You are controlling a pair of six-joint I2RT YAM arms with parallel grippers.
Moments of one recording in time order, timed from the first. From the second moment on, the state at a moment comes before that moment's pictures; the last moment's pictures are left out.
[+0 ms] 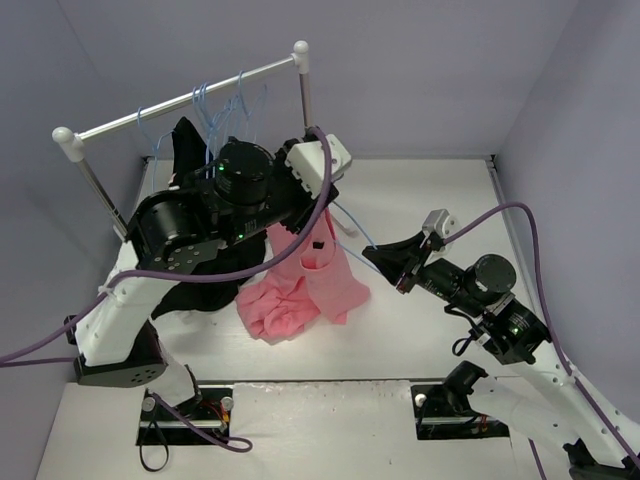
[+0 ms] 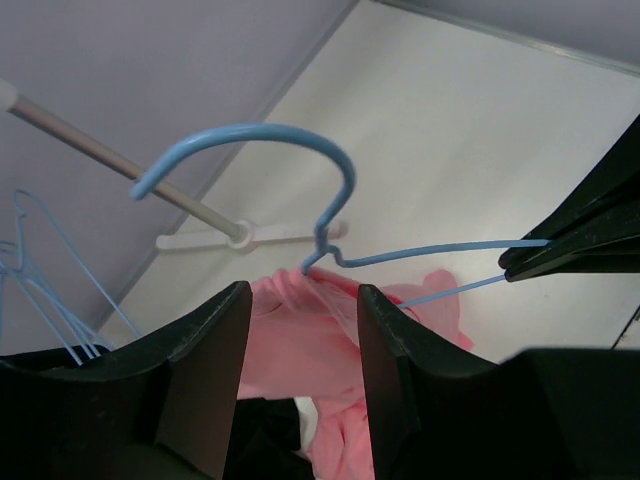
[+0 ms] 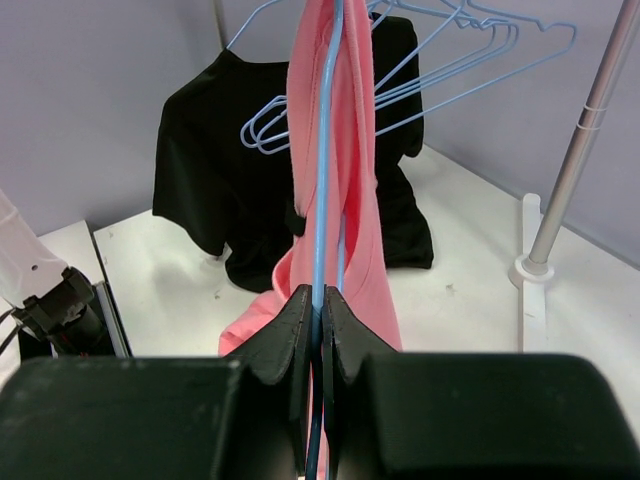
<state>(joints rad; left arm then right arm) -1.07 1.56 2.40 -1.14 -0.26 0.23 0.72 0.66 0.82 -0.06 -0.29 0.09</state>
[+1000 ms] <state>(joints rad) -0.62 1.45 2.10 -1.11 0.31 0.51 0.72 0.68 0.81 -0.05 -0.37 0.10</state>
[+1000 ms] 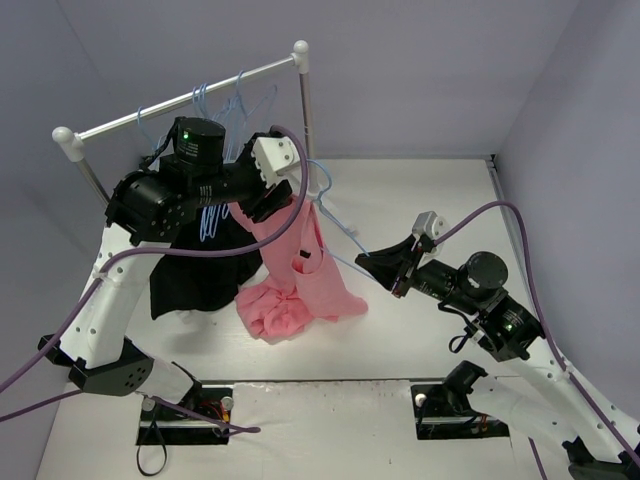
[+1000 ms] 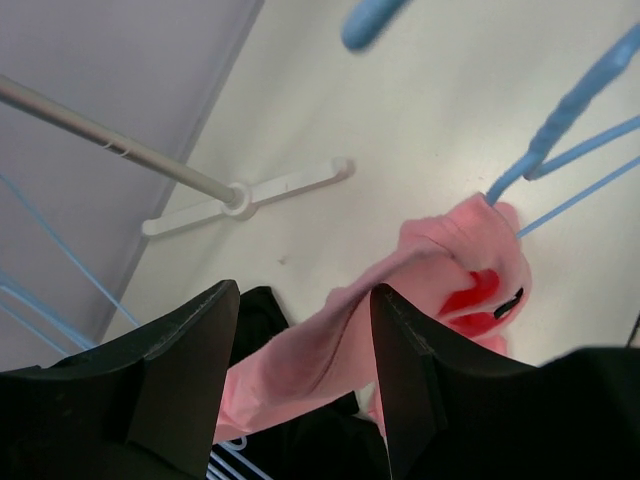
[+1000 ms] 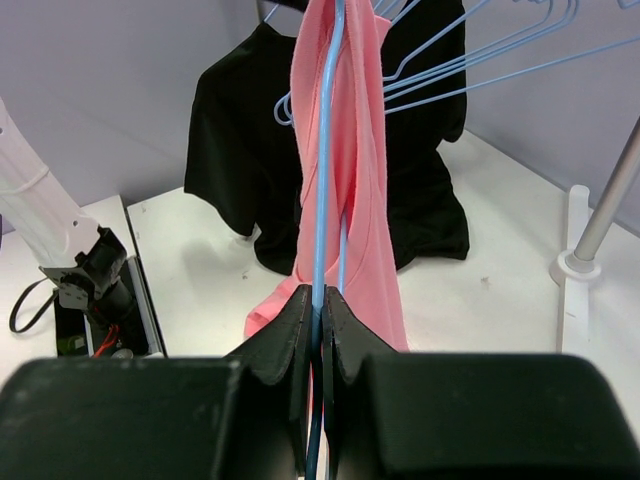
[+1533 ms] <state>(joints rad) -0.58 1.45 2.03 -1.12 0.52 0.56 0.71 0.72 0.82 -0.05 -0.39 0.11</state>
